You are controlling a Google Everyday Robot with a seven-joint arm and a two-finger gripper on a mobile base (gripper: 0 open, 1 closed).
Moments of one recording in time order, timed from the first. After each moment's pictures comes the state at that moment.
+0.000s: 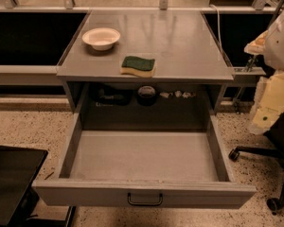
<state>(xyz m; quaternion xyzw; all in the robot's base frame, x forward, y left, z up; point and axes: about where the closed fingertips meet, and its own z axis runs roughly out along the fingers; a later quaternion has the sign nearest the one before) 0.438 -0.217 0.976 -0.60 0.78 -0.03 0.16</state>
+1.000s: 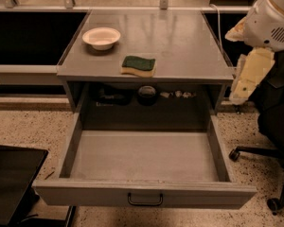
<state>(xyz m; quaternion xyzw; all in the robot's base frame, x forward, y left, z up) 0.507 -0.210 0.973 -0.62 0.76 0.00 0.18</state>
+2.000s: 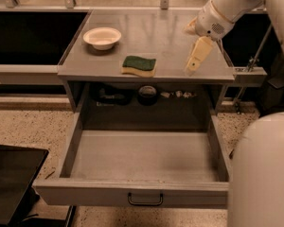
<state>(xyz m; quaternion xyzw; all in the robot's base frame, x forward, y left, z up) 0.675 -0.150 0.917 -0.65 0.71 0.11 0.25</state>
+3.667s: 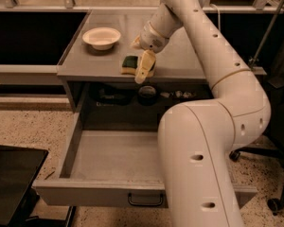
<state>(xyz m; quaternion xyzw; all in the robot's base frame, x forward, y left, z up) 0.740 -0.001 0.836 -0.72 0.63 0.19 0.23</state>
